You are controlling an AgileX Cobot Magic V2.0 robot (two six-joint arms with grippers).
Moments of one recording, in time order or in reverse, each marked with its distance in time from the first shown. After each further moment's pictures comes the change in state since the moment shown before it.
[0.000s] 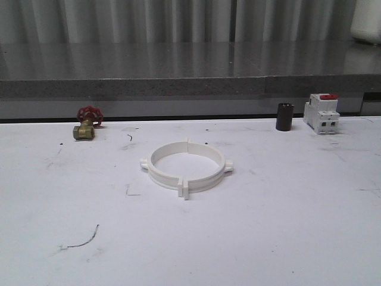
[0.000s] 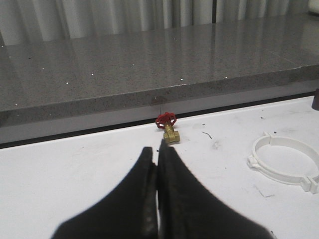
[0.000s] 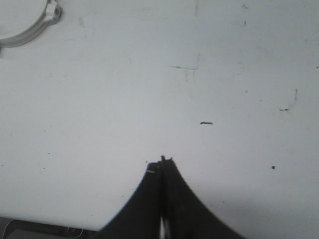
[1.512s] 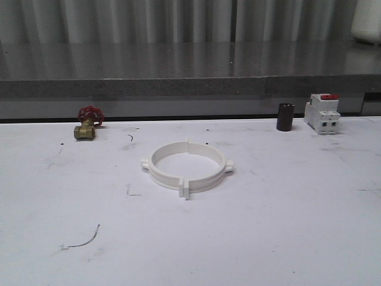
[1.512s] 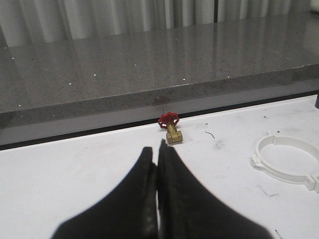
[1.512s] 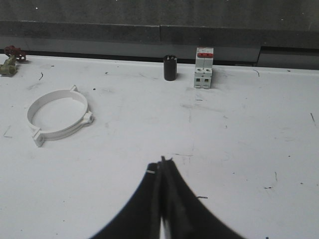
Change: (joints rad) left arm 0.000 0.000 0.005 0.013 -0.002 0.000; right arm 0.000 -0.545 0.199 -0.027 -0.160 -0.004
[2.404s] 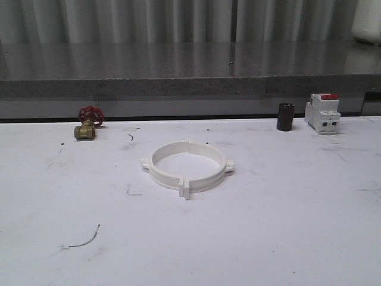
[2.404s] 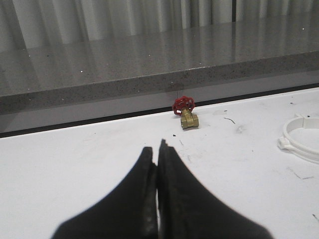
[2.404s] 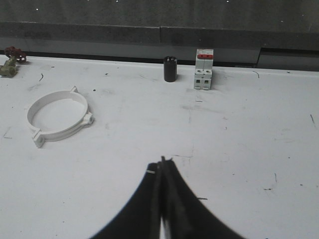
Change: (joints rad) left arm 0.203 -0.139 0.382 -0.400 -0.349 0.410; right arm 0.000 -0.002 0.000 -0.002 -0.004 0.000
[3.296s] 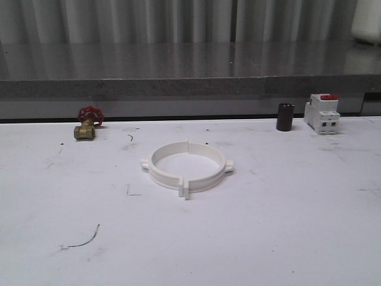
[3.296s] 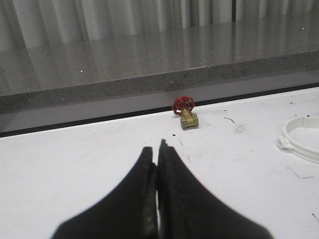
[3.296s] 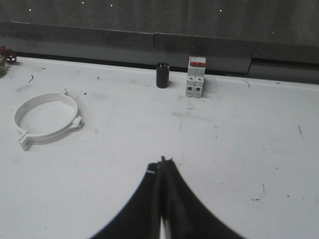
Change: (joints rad) left arm 0.000 0.000 0.000 0.000 0.002 0.000; right arm -0.008 -0.012 0.052 -0.048 -0.078 -0.029
